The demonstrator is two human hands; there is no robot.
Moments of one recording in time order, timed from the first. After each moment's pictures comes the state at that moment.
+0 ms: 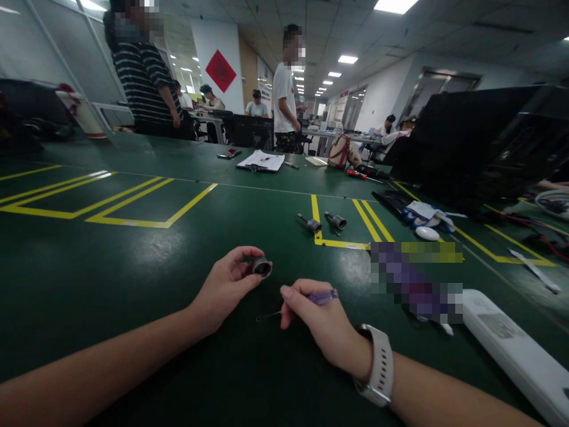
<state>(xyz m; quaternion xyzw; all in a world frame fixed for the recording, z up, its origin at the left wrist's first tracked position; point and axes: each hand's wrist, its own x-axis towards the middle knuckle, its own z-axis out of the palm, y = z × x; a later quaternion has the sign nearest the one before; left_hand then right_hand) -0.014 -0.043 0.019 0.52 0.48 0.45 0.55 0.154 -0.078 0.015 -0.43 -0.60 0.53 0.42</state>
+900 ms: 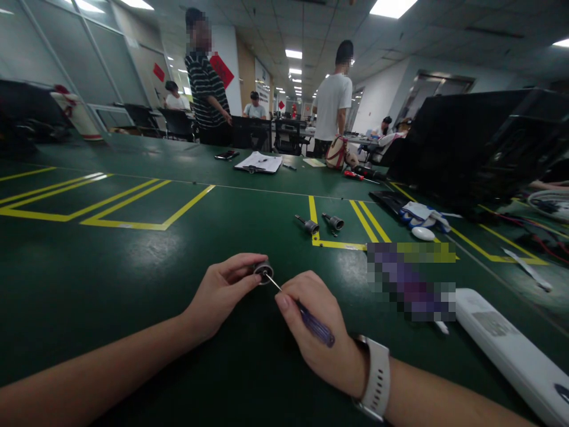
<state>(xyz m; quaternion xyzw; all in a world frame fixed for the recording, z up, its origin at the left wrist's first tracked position) -0.019 -0.042 0.013 0.56 0.46 0.46 0.51 0.155 -0.091 0.019 -0.36 -0.77 0.21 0.48</state>
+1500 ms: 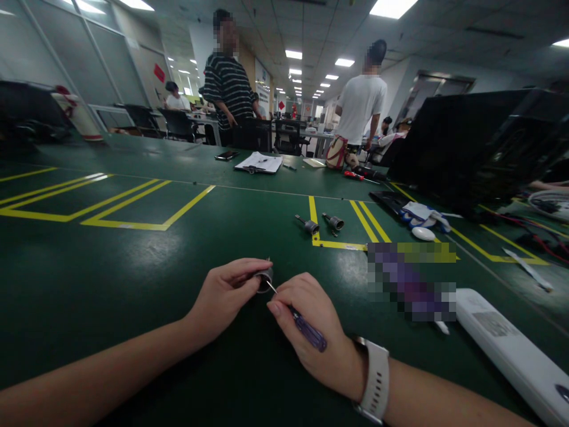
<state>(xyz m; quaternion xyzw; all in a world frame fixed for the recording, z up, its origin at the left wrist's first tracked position) -0.017 -0.047 0.018 0.65 0.45 0.46 0.41 0.153 -0.090 0.018 -0.34 -0.80 0.21 0.45</state>
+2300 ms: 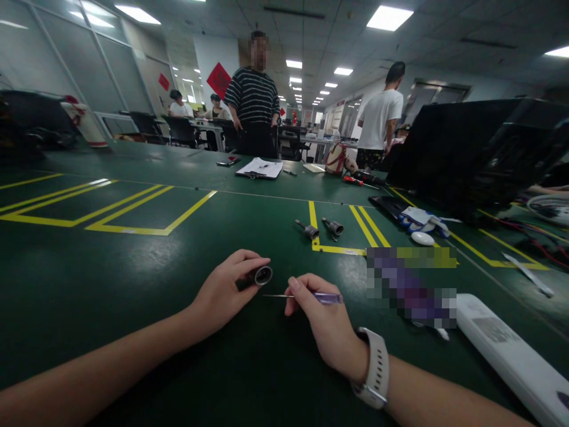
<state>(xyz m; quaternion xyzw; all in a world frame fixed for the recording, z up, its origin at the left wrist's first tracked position) -0.031 -0.028 0.011 0.81 0.42 0.34 0.23 0.157 -0.076 0.009 -0.44 -0.58 0.46 0.50</state>
